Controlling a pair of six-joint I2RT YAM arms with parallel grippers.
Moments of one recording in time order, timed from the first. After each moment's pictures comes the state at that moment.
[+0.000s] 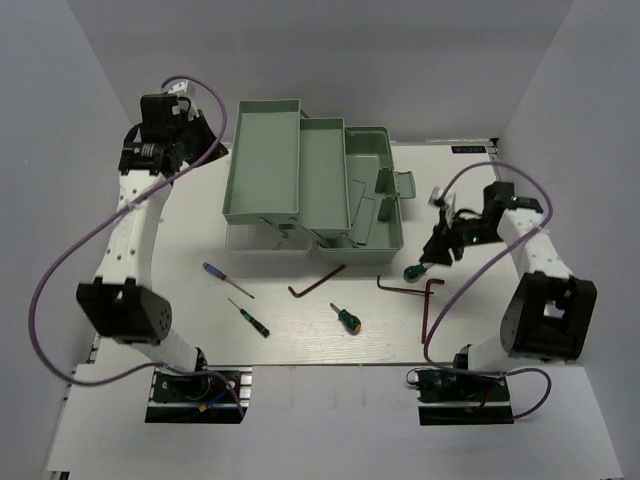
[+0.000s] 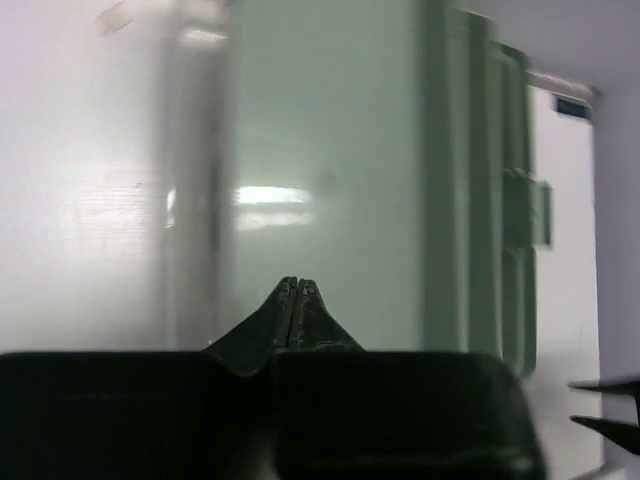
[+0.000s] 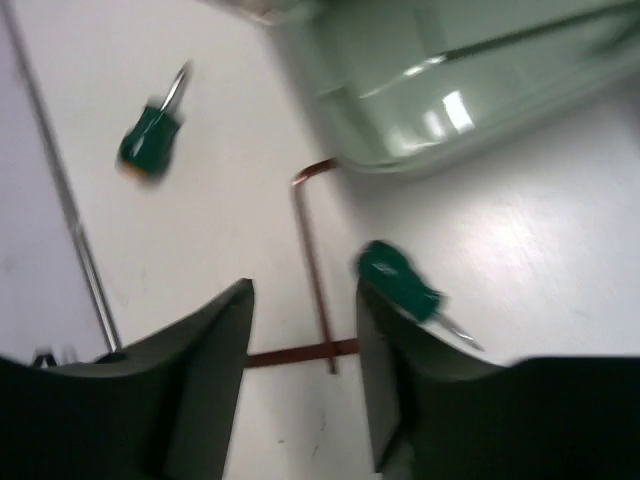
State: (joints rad) left arm -0.04 1.64 1.80 -0.75 0.20 -0.40; right arm -0.13 1.52 1.19 -1.08 -0.98 -1.04
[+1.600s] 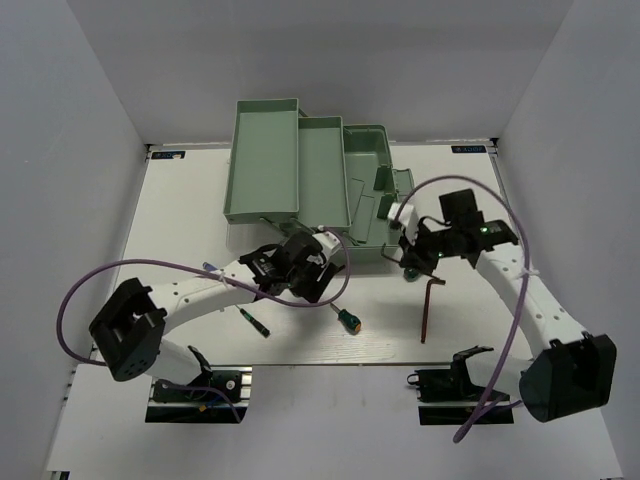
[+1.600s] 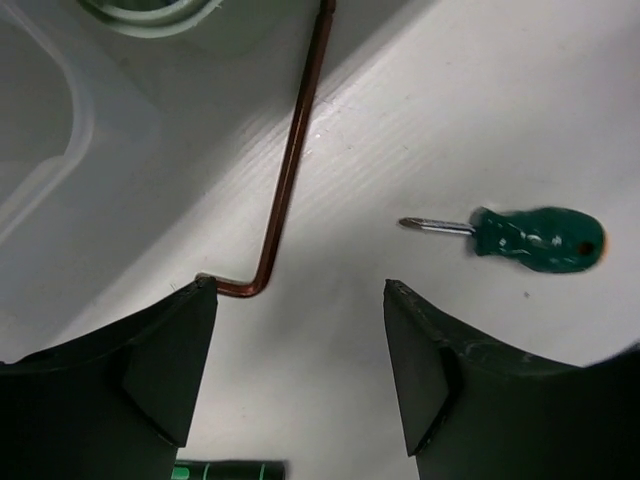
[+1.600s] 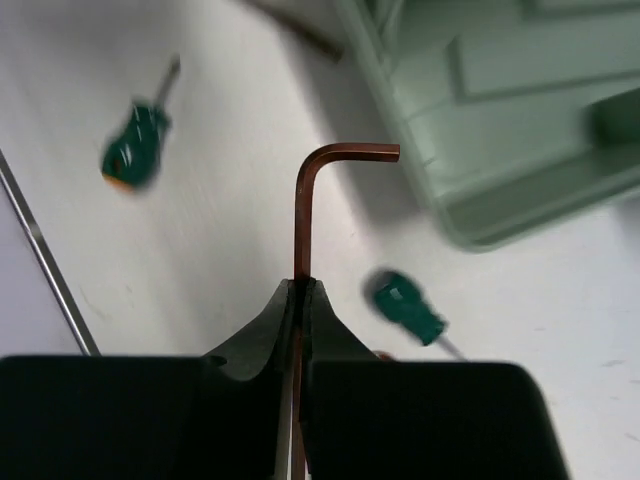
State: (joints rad) left arm -0.90 1.40 0.91 -0.37 -0.11 -0.13; right arm 0.30 1.19 0.93 -0.82 -0.59 -0.81
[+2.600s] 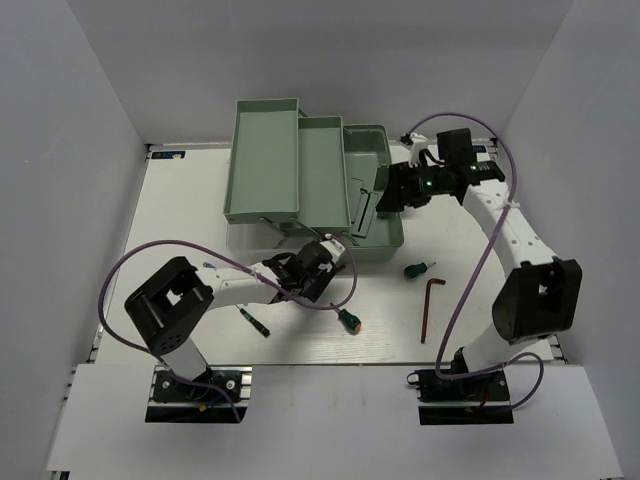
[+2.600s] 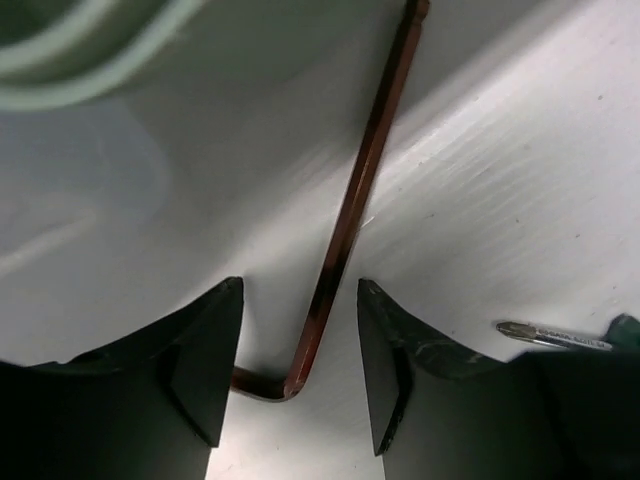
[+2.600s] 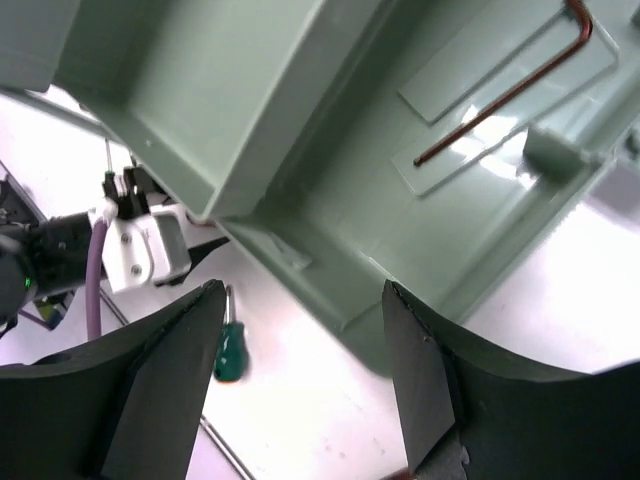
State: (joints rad) left arm -0.91 1.64 0.84 -0.11 -0.26 -0.08; right arm 0.23 1.61 1.48 -0.73 -0.66 -0.06
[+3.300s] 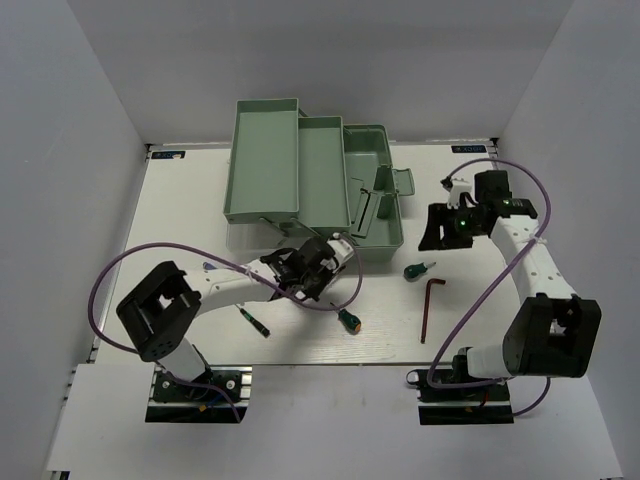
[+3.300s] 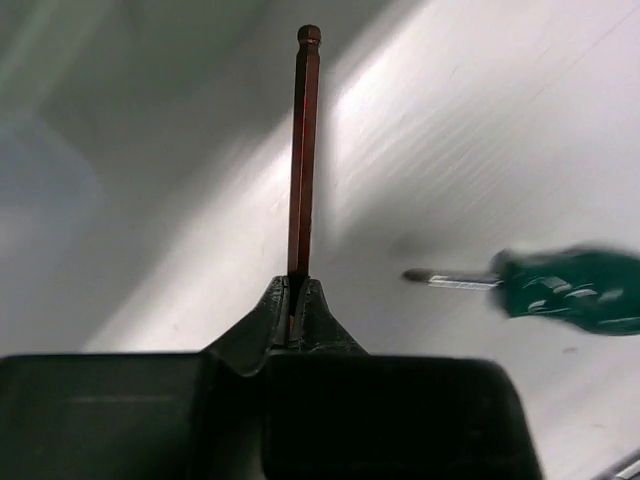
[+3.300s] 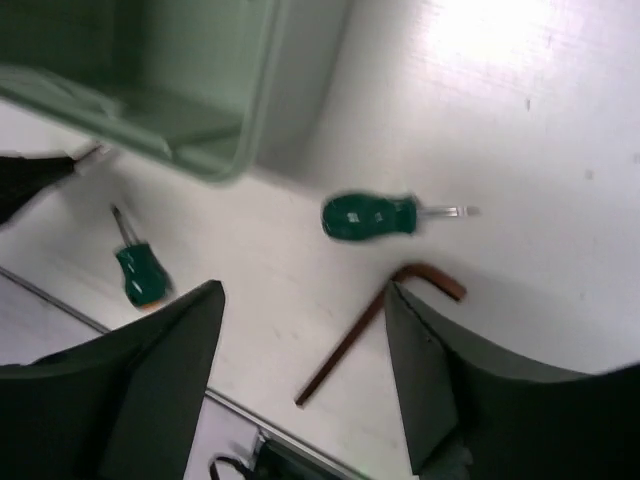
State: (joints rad) left arm -0.92 1.59 0.86 -0.18 -0.12 -0.07; right arm 0.02 1.38 1.15 -0.85 -0.50 -0.12
